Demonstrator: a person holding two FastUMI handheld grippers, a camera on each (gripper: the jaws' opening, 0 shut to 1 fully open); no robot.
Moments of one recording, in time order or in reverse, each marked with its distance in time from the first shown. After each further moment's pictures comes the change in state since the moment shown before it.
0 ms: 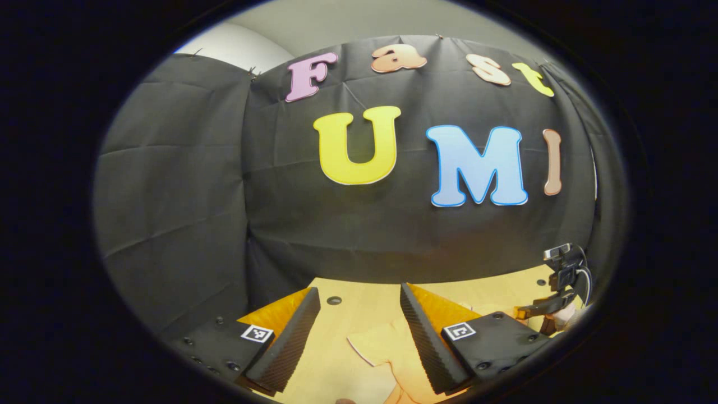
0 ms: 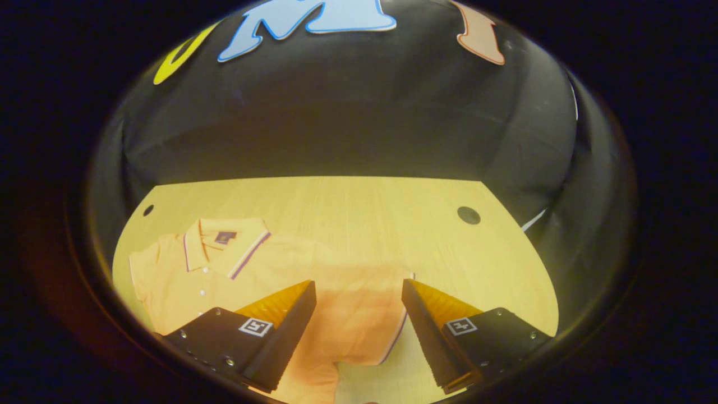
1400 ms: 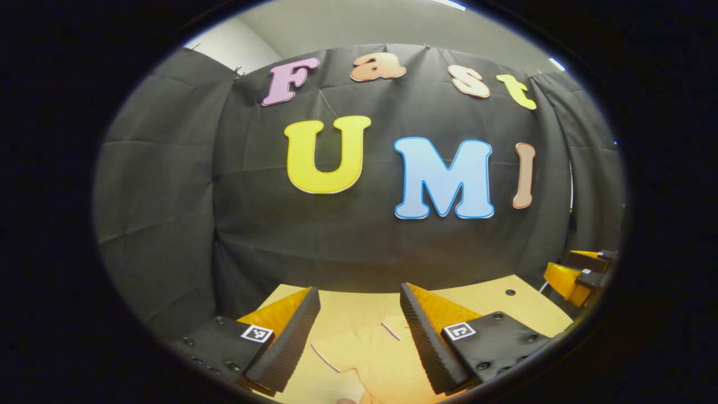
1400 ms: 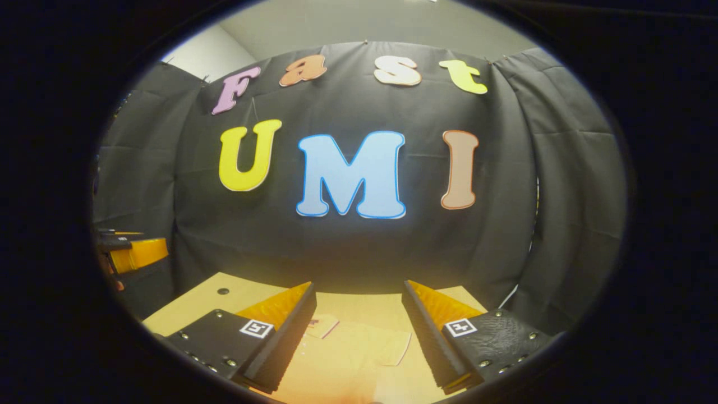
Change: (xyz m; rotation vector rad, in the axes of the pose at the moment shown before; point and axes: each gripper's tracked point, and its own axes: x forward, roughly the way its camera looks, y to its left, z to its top) left arm -0.010 -0.061 0.012 -0.045 -0.056 -0.158; right arm -0.319 0.052 0.114 -0.011 -0.628 0.064
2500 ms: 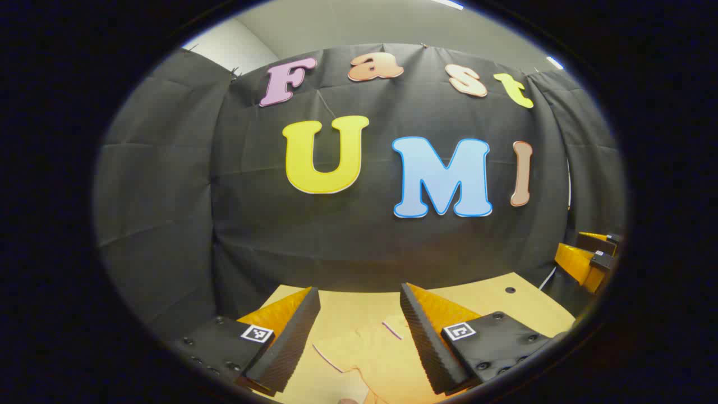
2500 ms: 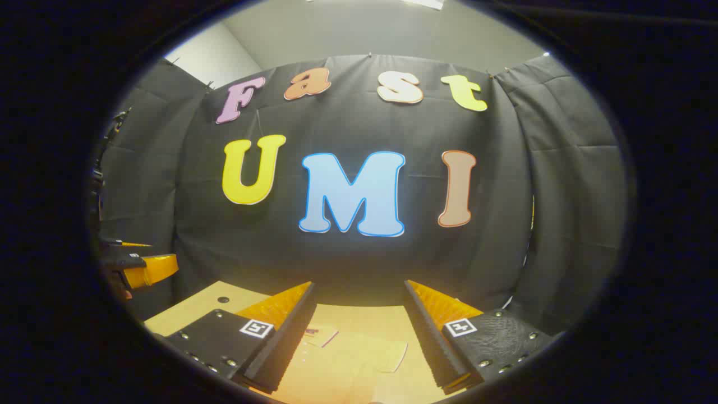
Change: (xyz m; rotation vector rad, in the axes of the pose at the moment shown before) left arm -0.001 0.002 0.000 0.002 -0.005 -0.016; right arm -0.016 -0.017 0.027 -0.003 -0.120 -0.013
